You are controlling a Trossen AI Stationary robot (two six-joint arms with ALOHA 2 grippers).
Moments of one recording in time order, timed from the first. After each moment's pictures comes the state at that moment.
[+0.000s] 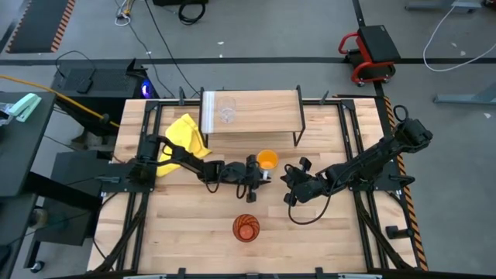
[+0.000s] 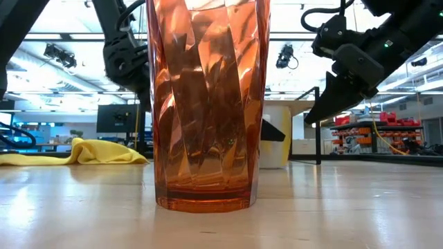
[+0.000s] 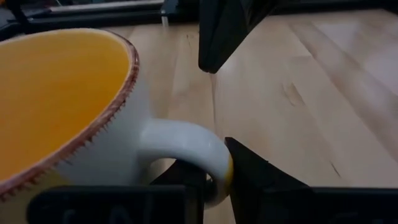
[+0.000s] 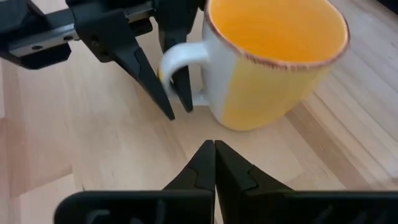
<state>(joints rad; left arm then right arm) -0.07 2.10 0.94 0.78 -0.11 0.02 0.39 1.44 0.64 -0.15 0.64 0.62</state>
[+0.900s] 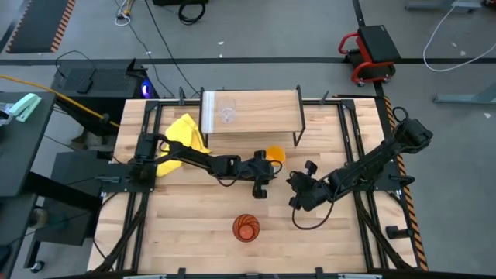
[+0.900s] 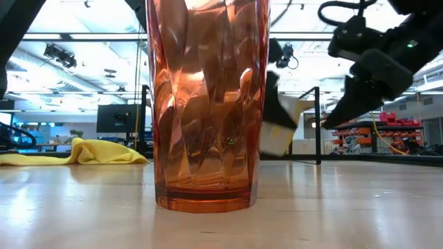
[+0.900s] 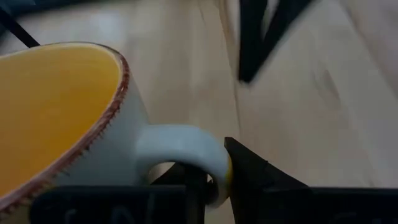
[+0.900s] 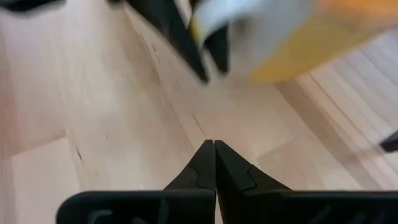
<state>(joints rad) -0.07 2.05 1.26 0.23 -0.18 0.11 0.48 1.44 0.64 -0.29 0.70 0.74</state>
